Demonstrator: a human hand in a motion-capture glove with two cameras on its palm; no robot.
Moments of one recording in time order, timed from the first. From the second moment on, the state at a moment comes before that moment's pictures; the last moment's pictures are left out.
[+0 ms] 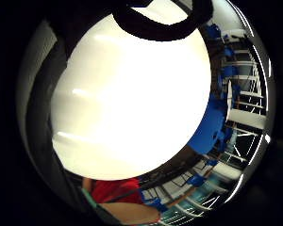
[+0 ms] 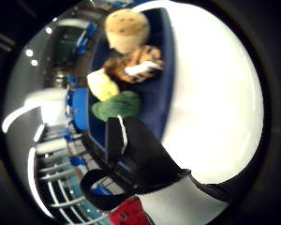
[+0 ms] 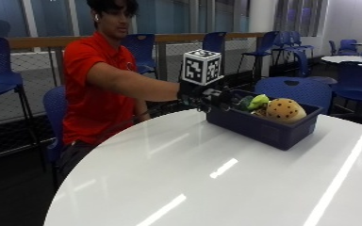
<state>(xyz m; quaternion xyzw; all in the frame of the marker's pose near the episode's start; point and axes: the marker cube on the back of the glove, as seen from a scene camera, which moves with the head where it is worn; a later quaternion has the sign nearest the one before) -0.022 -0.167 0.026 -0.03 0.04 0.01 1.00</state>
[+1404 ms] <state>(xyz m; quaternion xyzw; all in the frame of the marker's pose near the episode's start) 0.070 -0.085 0.044 -0.01 -0.01 0.05 1.00</state>
